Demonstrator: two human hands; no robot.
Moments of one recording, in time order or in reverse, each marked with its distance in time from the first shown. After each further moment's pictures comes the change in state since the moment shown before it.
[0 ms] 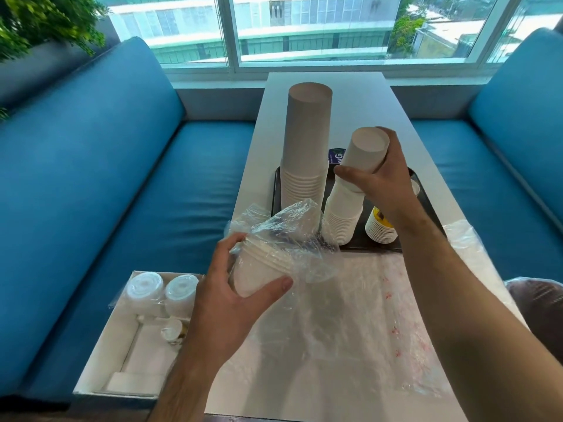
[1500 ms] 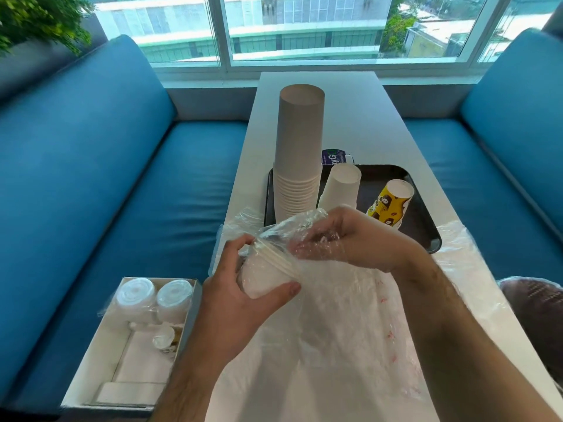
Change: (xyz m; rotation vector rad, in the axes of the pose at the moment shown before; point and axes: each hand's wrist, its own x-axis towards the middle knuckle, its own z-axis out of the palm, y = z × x) left_hand 0.012 0.009 0.011 0.094 -0.076 -0.035; right_hand -0.061 -0.052 0.002 0.025 -0.894 0.058
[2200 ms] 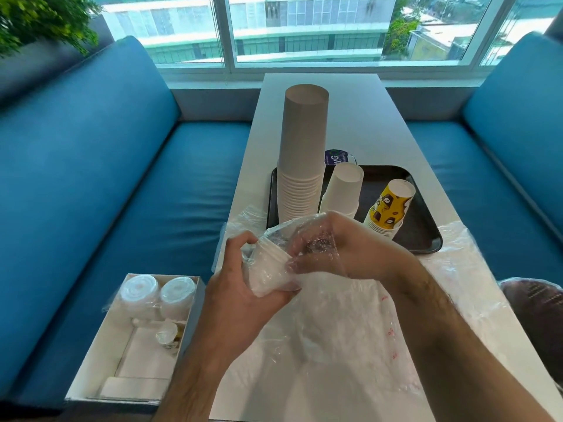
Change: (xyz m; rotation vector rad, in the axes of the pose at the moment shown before) left_hand -0.005 -0.002 0.001 0.076 -0.020 0.035; right_hand -0.001 -0.008 0.019 -0.128 -0.006 -0.040
